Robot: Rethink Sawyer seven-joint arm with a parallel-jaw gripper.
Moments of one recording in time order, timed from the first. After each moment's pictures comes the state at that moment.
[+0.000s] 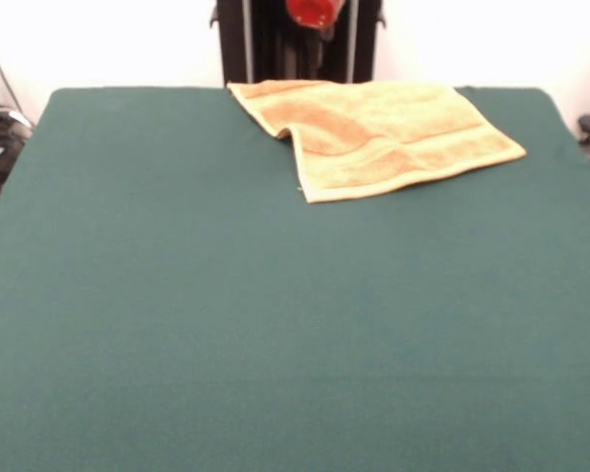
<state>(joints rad) 0.09 -0.65 -0.44 2.14 0.64 0.48 2.77</state>
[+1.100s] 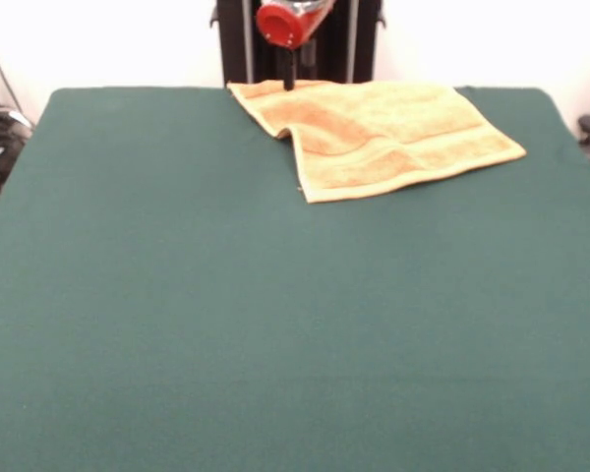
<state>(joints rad) 0.06 -0.62 -0.41 2.12 0.79 0.40 2.77</state>
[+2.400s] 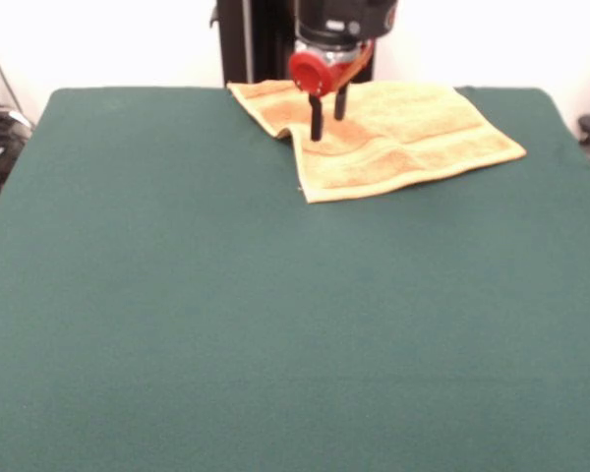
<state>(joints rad) -0.01 -0.61 -0.12 2.20 1.02 0.06 2.77</state>
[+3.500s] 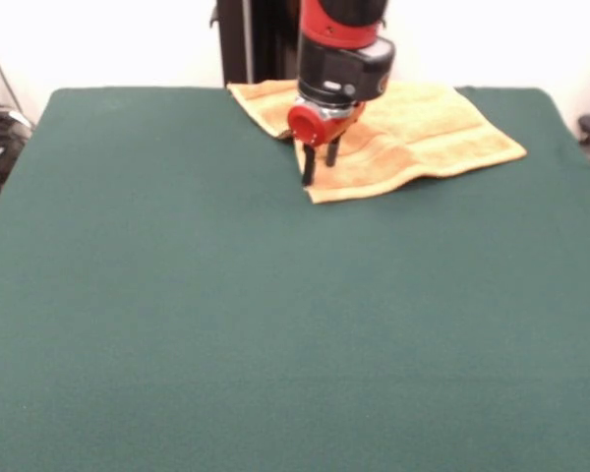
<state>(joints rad) -0.16 -0.51 0.06 2.22 0.90 -0.22 2.91</state>
